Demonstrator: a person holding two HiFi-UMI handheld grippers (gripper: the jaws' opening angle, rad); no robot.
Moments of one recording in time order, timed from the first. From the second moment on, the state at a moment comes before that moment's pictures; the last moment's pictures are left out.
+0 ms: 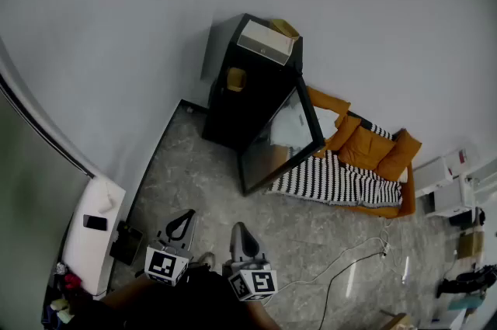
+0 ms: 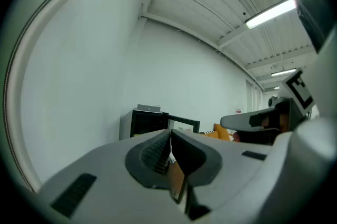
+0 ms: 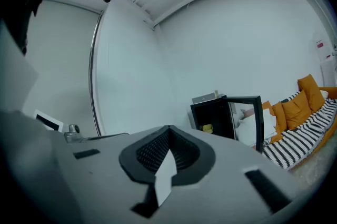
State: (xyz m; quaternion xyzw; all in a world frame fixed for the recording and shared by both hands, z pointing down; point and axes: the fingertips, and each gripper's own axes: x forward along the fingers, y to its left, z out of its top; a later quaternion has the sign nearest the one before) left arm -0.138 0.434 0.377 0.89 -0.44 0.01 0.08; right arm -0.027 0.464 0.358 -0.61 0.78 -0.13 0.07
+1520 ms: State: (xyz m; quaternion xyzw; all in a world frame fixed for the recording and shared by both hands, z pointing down) left arm -0.190 0.359 0.397 0.89 -0.45 0.01 0.09; right arm -0.074 0.379 0.369 -0.62 0.77 -0.12 0.06
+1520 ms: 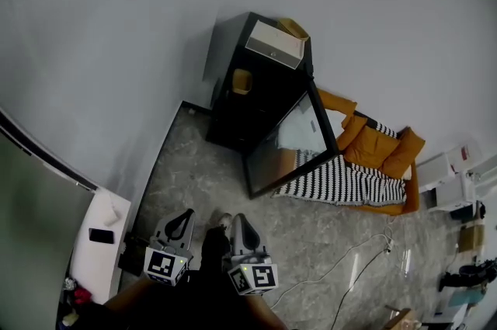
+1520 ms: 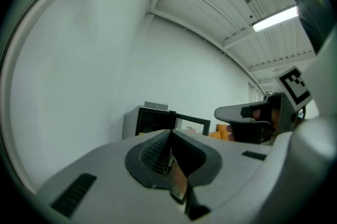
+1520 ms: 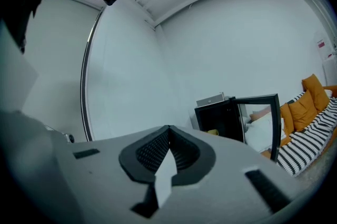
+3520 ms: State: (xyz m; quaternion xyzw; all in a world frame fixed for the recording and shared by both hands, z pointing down) left arm 0.037 0.042 0.422 0.87 -0.48 0.02 0.14; right arm 0.150 0.059 0.398 -0.58 0.80 -0.13 0.05
